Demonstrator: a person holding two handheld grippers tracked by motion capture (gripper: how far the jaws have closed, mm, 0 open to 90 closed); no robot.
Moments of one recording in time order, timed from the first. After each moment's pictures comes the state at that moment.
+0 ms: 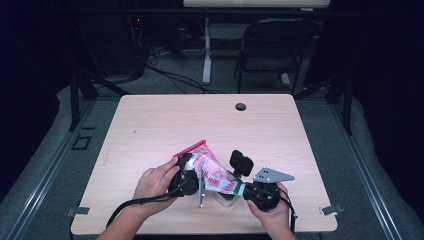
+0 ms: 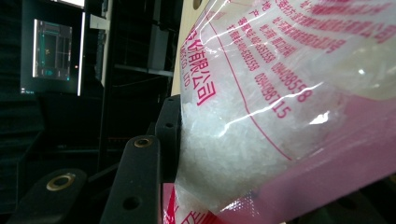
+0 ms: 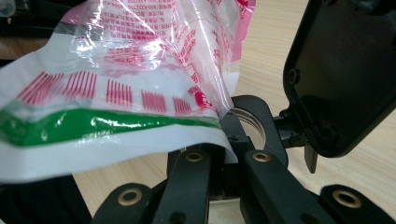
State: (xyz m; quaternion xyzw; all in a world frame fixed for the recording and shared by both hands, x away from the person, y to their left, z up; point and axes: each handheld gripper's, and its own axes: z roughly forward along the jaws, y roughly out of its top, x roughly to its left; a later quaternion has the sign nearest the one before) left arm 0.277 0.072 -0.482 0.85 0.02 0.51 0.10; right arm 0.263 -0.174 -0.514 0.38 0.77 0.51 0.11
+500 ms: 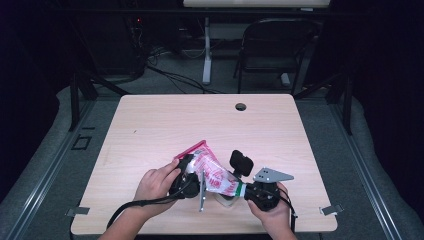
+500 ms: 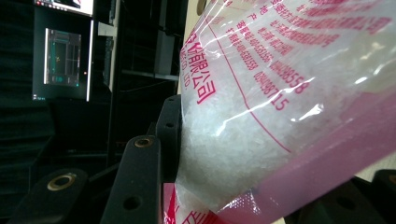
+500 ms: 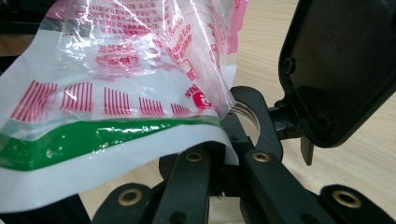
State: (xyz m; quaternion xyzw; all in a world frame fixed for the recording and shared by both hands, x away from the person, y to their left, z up) left arm 0.271 0.070 -0.486 0.84 0.00 0.53 0.11; right arm 0.265 -0.176 -0.518 0.38 0.77 0.50 0.11
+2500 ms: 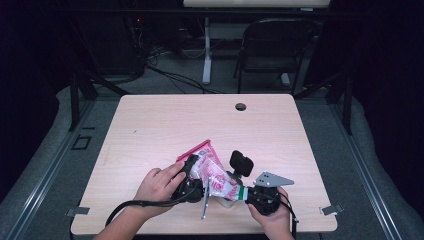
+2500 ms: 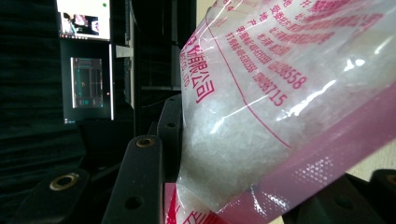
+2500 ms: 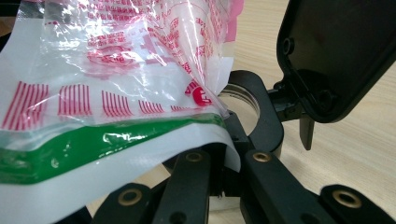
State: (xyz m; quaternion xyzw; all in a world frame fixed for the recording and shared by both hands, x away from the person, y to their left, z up) left arm 0.262 0.062 -0.483 0.82 -0.06 0.56 0.09; right arm 0.257 -0.177 -0.526 0.39 0.77 0.49 0.11
